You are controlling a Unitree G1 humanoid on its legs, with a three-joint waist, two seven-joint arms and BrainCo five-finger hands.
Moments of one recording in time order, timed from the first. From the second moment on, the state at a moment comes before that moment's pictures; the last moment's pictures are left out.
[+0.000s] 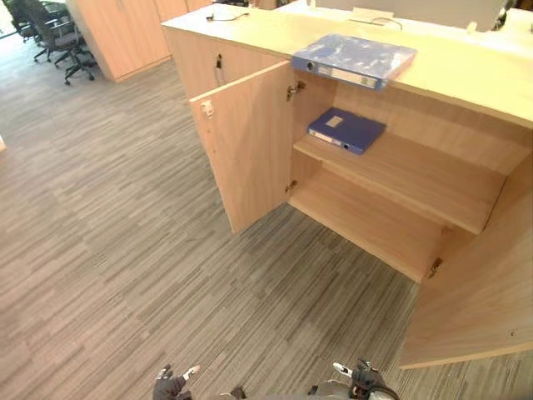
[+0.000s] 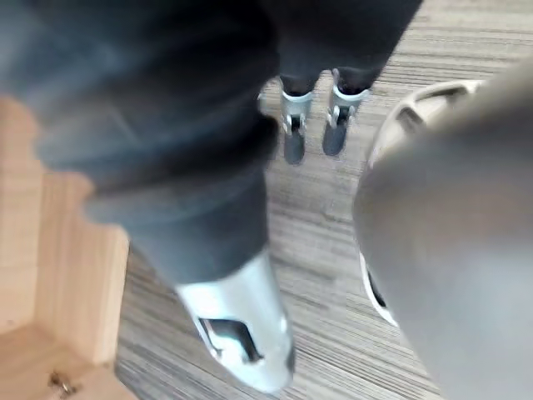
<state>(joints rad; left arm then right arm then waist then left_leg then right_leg) 0.15 0.03 0.22 0.96 -0.17 -0.13 0.13 0.08 -0.01 -0.33 1.01 0.10 -0.02 -0.06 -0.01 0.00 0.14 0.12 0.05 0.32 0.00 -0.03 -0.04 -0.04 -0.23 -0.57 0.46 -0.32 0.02</state>
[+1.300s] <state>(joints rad) 0.22 0.00 0.28 0.90 -0.18 -0.12 0.13 0.04 -0.03 -0.31 1.05 0.10 -0.01 -0.01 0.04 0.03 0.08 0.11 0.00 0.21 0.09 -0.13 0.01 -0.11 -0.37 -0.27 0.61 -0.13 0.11</state>
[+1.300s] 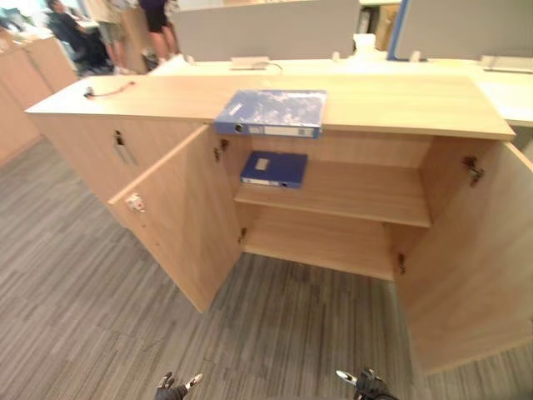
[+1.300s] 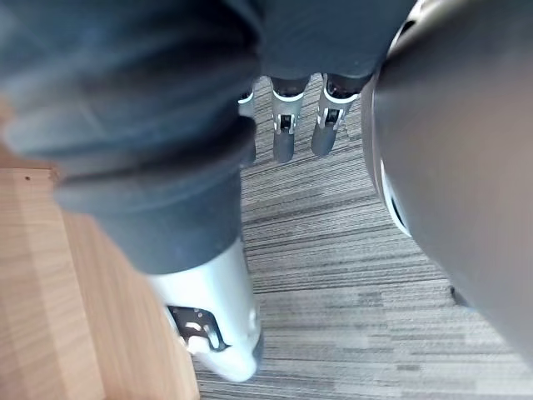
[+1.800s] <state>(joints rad) 0.20 -0.06 0.35 0.79 -0.20 -0.13 0.14 0.11 0.00 -0.21 0.93 0.11 0.00 -0.03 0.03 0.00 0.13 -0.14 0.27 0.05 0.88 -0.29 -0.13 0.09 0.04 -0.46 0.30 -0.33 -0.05</state>
